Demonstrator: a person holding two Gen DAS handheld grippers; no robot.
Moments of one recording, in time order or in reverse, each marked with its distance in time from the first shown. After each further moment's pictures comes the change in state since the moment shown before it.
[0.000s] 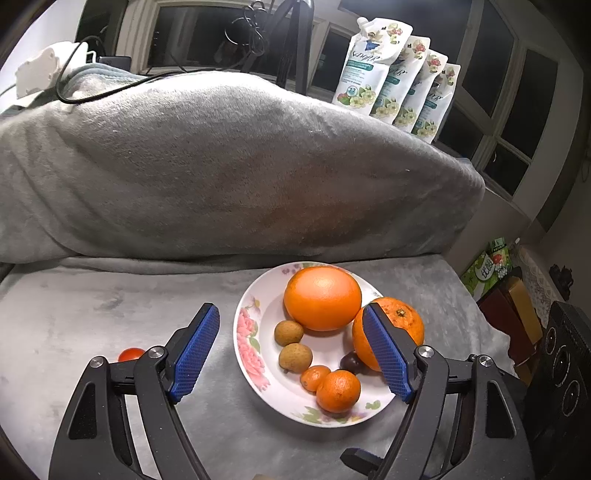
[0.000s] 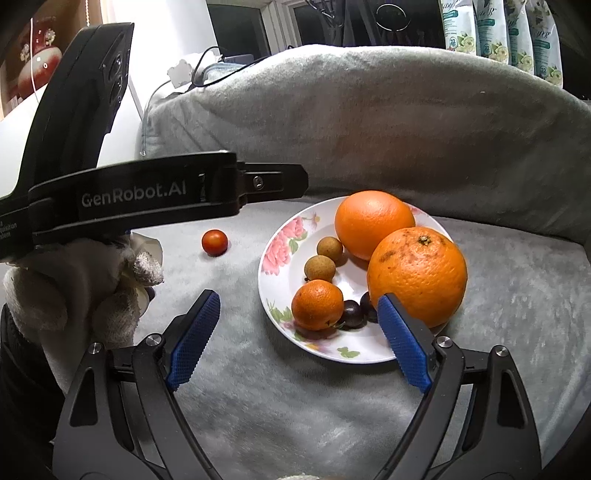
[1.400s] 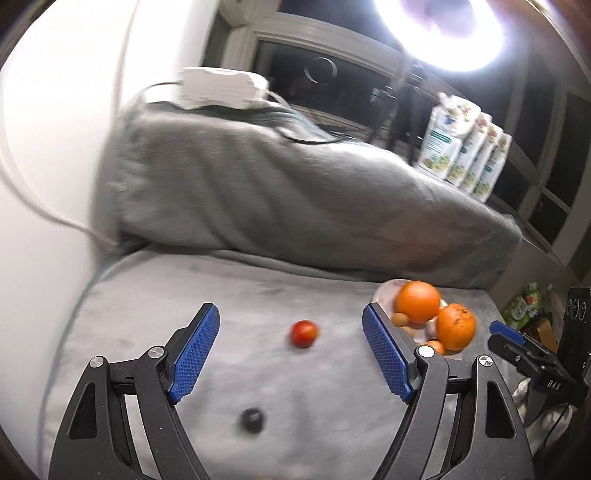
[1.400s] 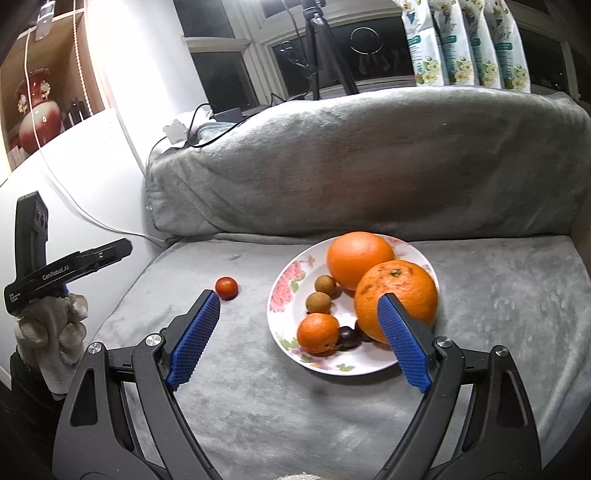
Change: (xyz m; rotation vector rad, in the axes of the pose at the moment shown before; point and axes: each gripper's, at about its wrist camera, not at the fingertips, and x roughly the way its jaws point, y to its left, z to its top) left arm -0.122 0.104 -0.037 -0.154 -0.154 0.221; right arm -0.042 -0.009 0.013 0.109 -0.133 0.027
